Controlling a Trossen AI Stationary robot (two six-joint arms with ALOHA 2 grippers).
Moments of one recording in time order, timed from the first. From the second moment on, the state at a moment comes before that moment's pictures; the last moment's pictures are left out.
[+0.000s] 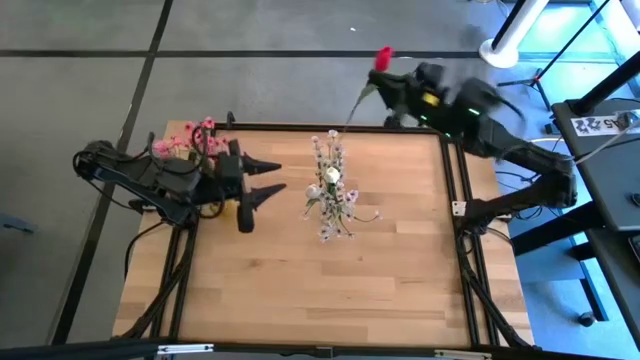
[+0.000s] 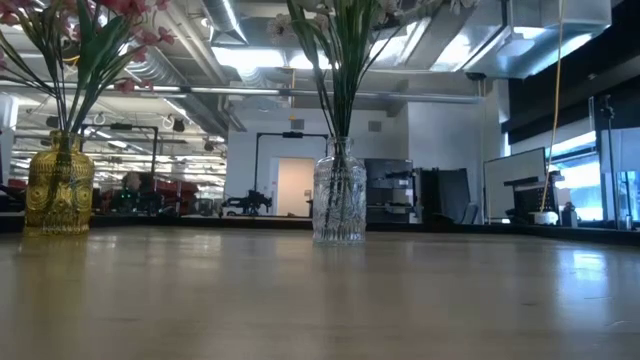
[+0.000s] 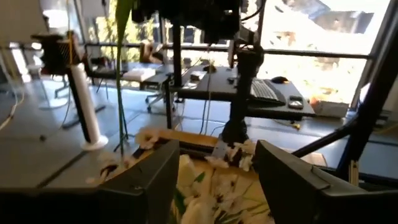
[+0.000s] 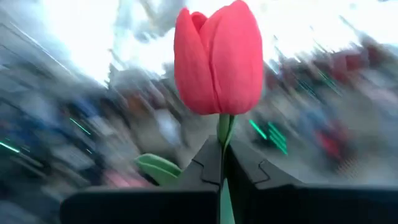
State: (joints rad) left arm -0.36 1.12 1.31 -0.30 -0.67 -0.10; right arm -0.27 1.27 1.49 0.08 0.17 0.15
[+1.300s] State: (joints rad) left arm -0.36 1.37 1.51 -0.22 -0.65 -0.25; right arm 0.06 1.59 1.49 0.57 -0.28 0.17
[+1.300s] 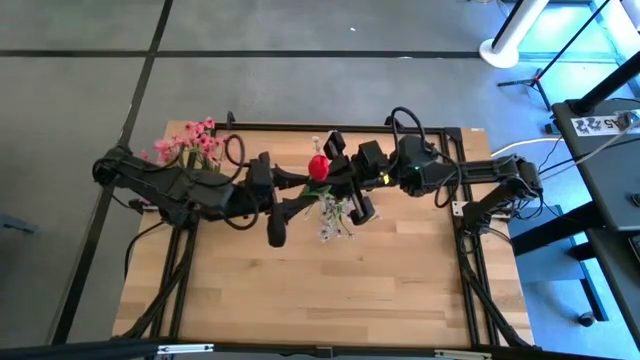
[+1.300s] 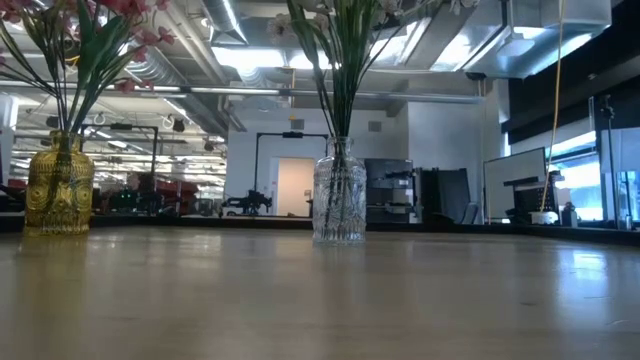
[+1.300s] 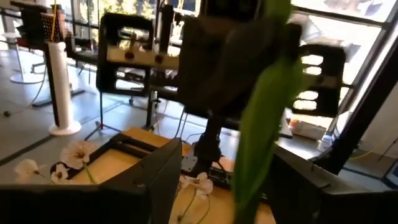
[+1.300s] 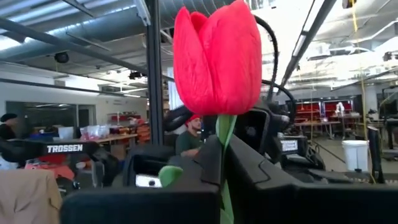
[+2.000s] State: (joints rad) left arm -0.45 1.38 1.50 -0.25 -0.84 0.10; right arm 0.06 1.57 1.49 0.46 -0.24 0.16
